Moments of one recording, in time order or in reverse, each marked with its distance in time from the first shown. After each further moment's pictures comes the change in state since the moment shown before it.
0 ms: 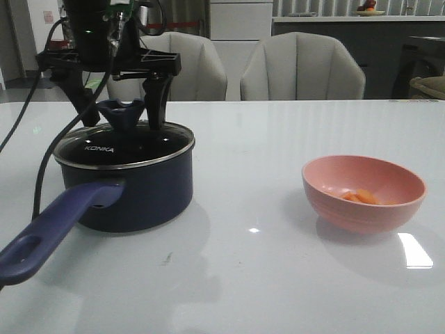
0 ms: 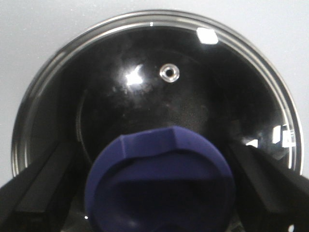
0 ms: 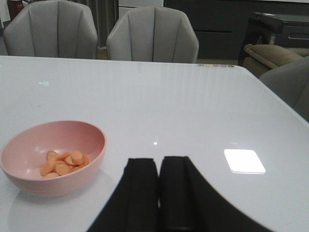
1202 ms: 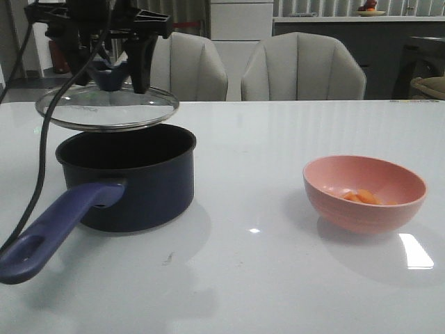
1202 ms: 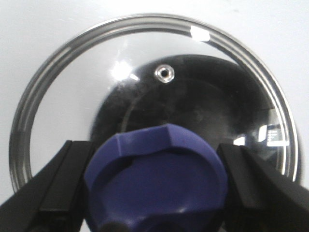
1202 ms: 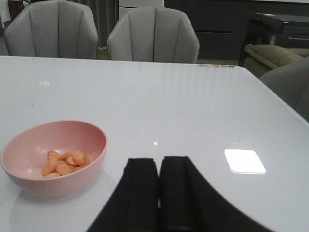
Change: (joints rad) left arm -0.002 -0.012 -0.146 0.126 0.099 0.000; right arm 0.000 0.000 0.000 -0.002 0.000 0.000
